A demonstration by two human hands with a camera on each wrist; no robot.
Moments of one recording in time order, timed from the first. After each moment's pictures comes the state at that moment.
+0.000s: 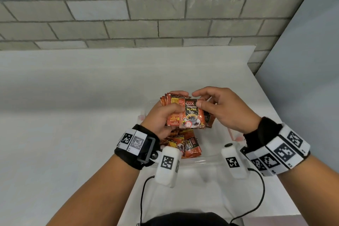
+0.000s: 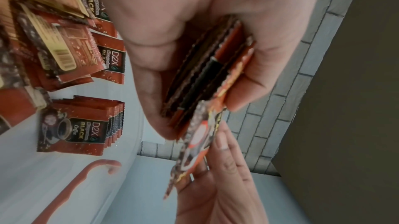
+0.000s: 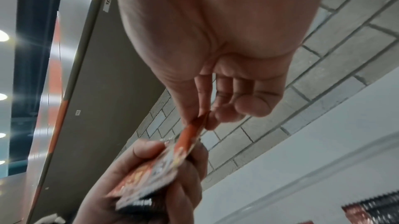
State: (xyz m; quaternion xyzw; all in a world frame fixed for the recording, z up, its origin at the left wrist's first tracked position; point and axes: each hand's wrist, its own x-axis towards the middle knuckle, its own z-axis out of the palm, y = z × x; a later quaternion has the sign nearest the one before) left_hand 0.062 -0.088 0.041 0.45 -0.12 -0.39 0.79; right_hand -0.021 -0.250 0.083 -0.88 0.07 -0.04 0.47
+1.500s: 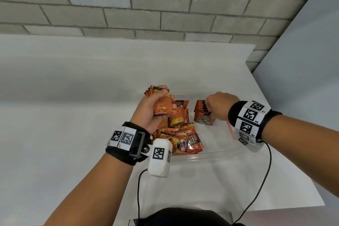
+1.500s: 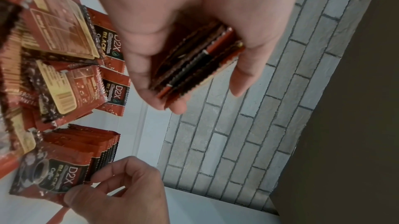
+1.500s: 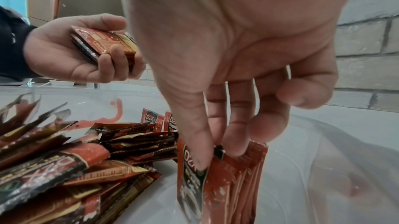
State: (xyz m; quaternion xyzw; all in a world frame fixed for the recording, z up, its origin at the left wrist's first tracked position) left_hand 0.085 -0.058 0.025 0.45 -0.01 -0.34 0.82; right_hand 0.026 -0.266 0.046 -0.96 0.13 0.25 -0.05
